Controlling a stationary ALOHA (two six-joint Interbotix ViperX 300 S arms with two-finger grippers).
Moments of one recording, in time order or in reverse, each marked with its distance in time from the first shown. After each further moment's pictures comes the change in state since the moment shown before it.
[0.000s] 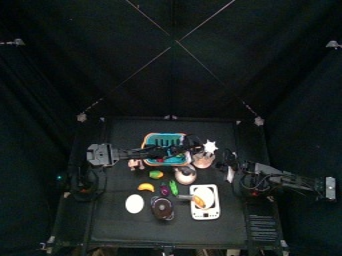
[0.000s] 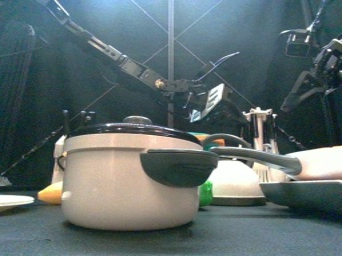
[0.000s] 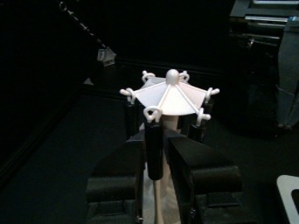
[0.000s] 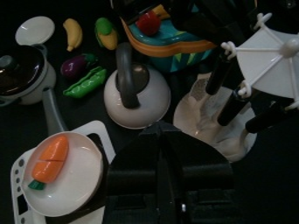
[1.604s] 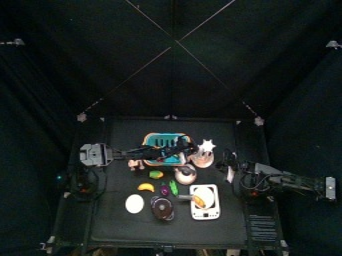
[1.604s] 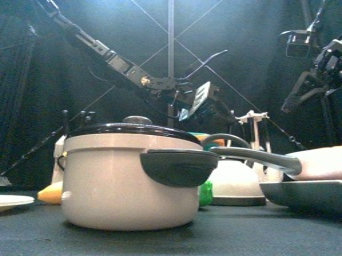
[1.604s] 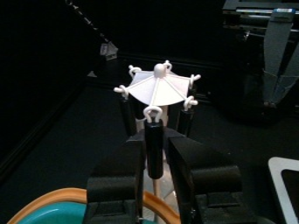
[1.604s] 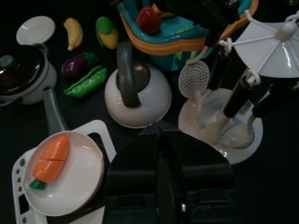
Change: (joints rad) left arm 0.000 -0.086 0.146 0.002 -0.049 -0.003; right arm 0.000 0.000 0.006 0.008 -0.003 0.002
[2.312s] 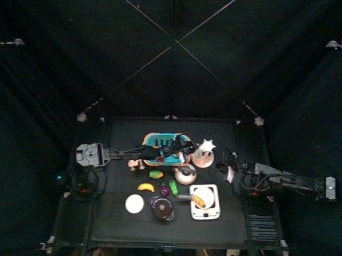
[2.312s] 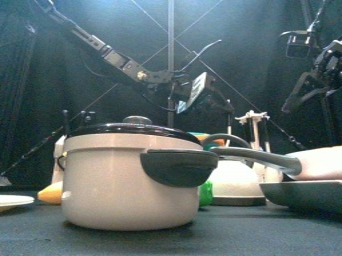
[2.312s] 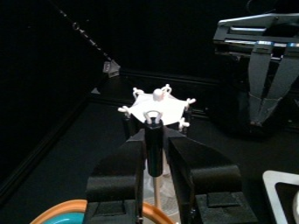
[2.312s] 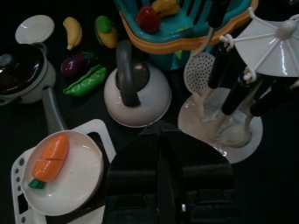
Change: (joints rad) left arm -0.002 -0.046 0.026 0.003 -0.046 0.002; right arm 0.000 0.000 0.003 -0.002 -0.002 -0.002
